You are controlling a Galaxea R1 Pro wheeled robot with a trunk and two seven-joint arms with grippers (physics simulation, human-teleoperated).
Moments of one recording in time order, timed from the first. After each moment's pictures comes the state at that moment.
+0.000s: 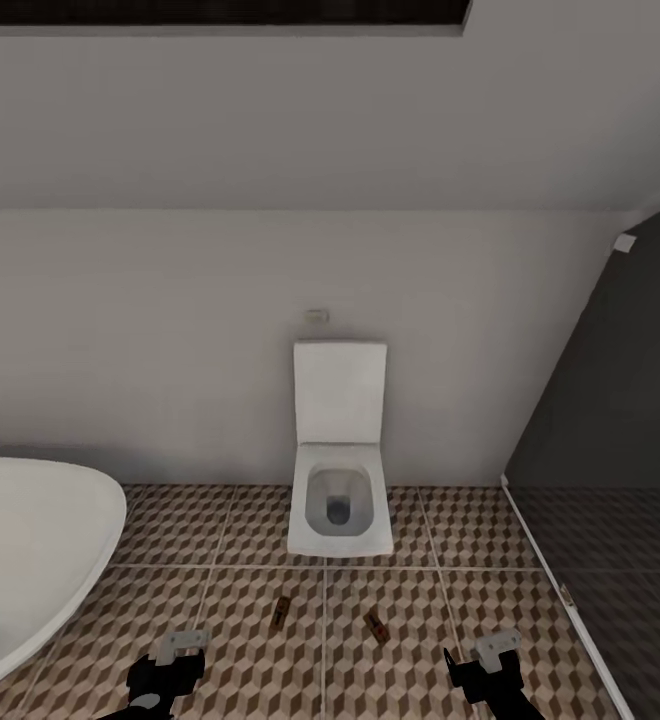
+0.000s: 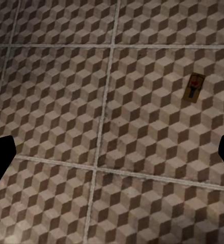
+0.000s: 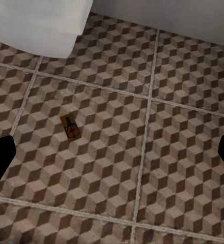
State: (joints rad) left arm -0.59 0.03 -0.15 0.08 0.14 -0.33 0.21; right arm -0.47 -0.09 0.19 -0.09 0.00 -0.49 0.00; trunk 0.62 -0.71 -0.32
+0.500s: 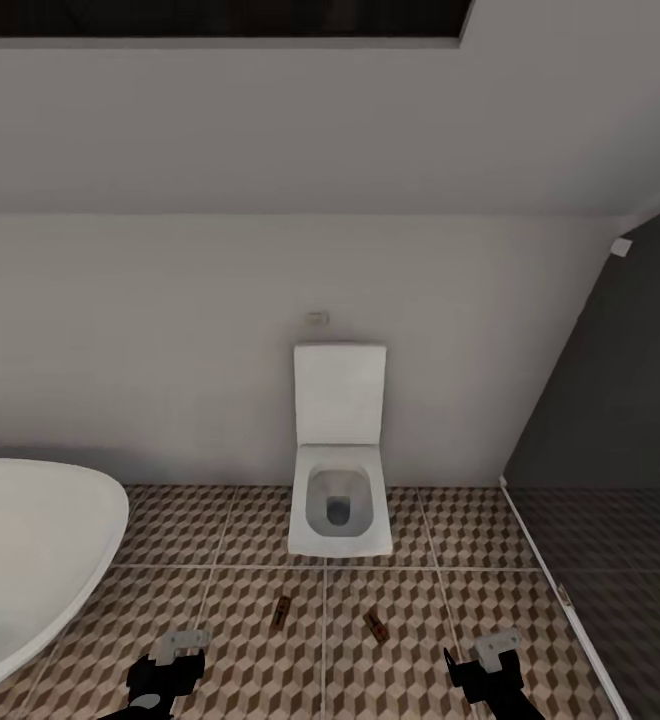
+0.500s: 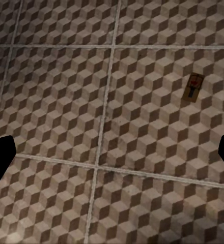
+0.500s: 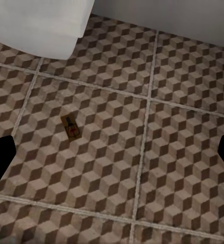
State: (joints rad) left arm -0.59 0.03 -0.15 0.08 0.14 -0.33 0.21; right arm -0.47 -0.09 0.19 -0.09 0.00 -0.49 0.00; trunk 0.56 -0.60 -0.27
